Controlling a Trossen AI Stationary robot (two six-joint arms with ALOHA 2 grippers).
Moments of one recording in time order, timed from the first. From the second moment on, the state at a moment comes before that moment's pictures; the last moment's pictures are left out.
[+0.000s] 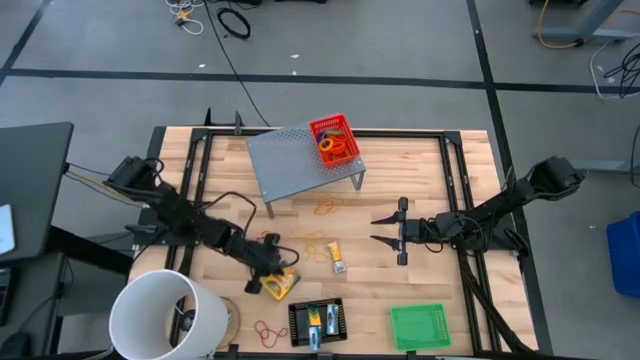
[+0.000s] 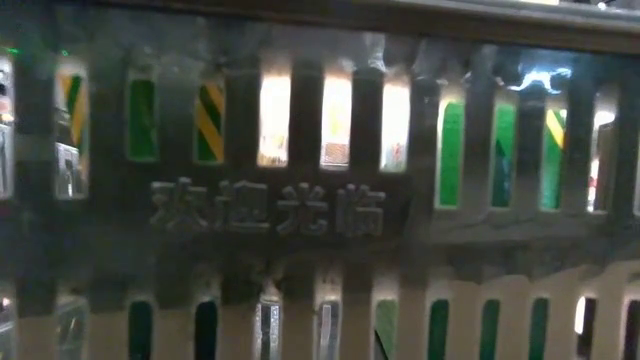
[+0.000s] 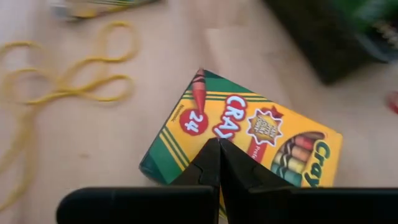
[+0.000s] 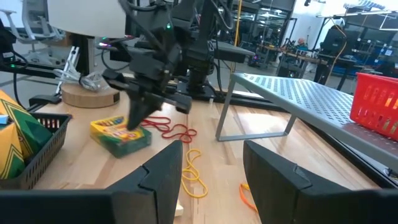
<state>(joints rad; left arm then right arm) -0.42 1.56 0.50 0.29 -0.12 -0.17 0.37 1.20 0.14 1.03 0.41 -0.17</state>
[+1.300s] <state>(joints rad) -0.44 1.53 0.77 -0.31 -0.46 -0.27 0.37 1.20 0.14 1.02 0.41 -0.16</state>
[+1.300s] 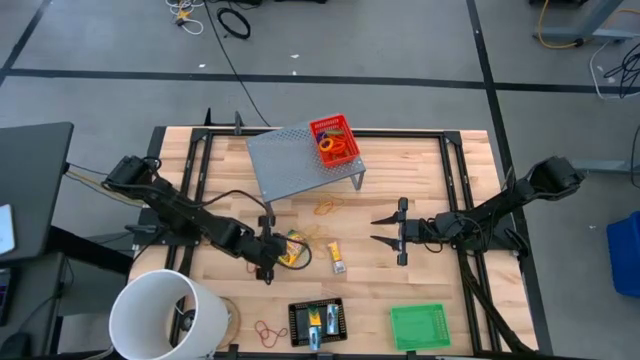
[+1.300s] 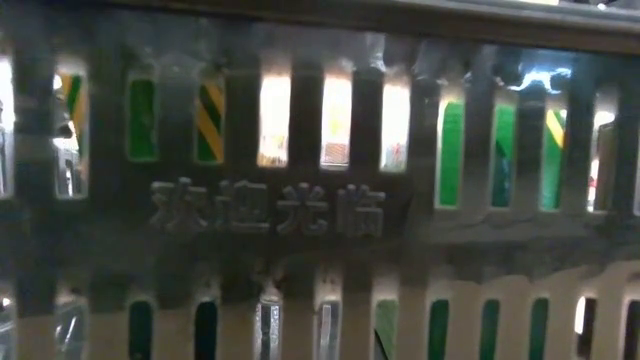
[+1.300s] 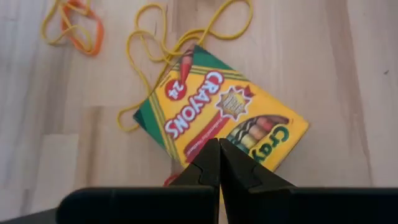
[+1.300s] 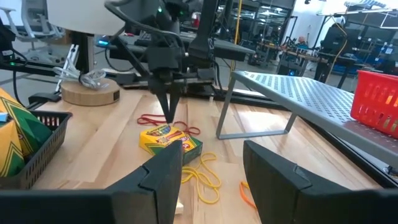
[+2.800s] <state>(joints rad) -0.37 1.66 0.81 -0.23 -0.19 -0.20 0.37 1.20 0.14 1.02 0.40 -0.16</state>
